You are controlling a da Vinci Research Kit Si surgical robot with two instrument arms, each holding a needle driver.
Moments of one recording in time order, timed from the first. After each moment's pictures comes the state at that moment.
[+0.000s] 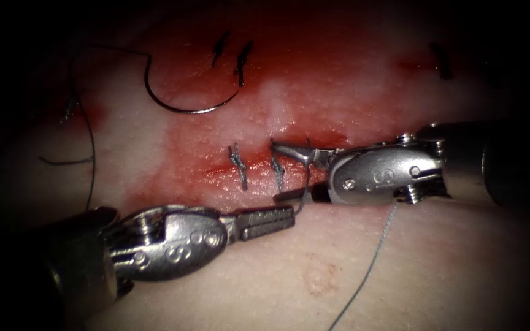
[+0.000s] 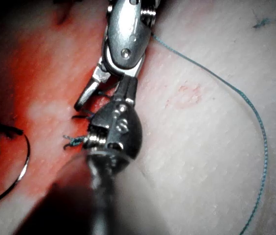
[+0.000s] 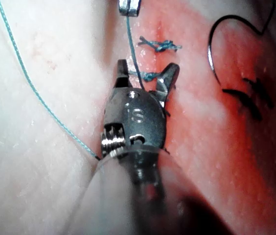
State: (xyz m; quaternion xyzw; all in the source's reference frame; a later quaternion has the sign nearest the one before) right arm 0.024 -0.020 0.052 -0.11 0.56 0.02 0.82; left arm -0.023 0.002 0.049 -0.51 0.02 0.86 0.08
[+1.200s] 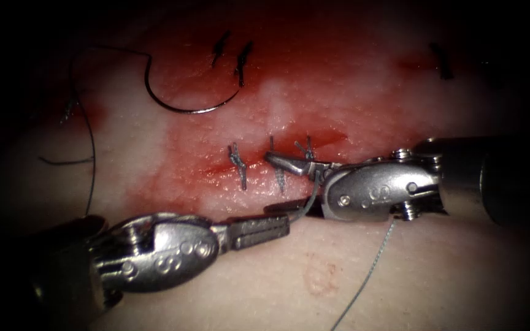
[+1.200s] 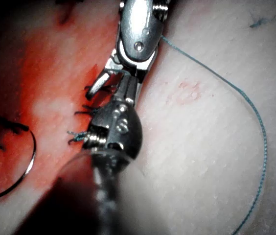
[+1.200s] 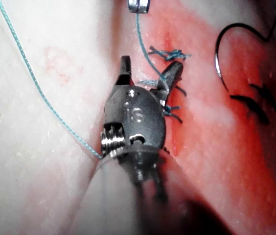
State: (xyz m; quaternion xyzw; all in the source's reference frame) right arm 0.021 -0.021 0.050 -0.12 0.53 0.05 0.84; left arm -0.021 0.003 0.047 -0.51 0.02 0.86 0.06
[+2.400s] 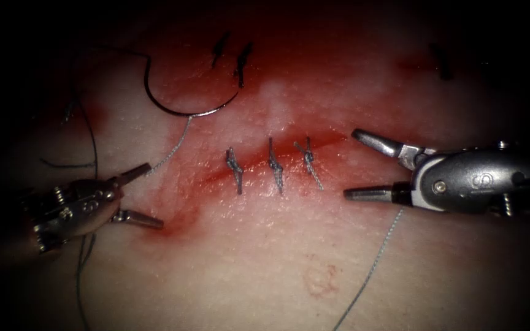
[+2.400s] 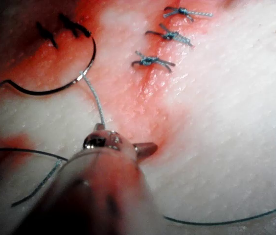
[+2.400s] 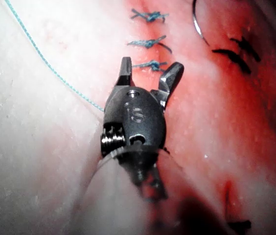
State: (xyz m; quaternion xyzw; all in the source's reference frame) right arm 0.016 -0.019 0.045 -0.15 0.53 0.11 0.82; left arm -0.009 0.000 0.060 -0.27 -0.12 0.93 0.21
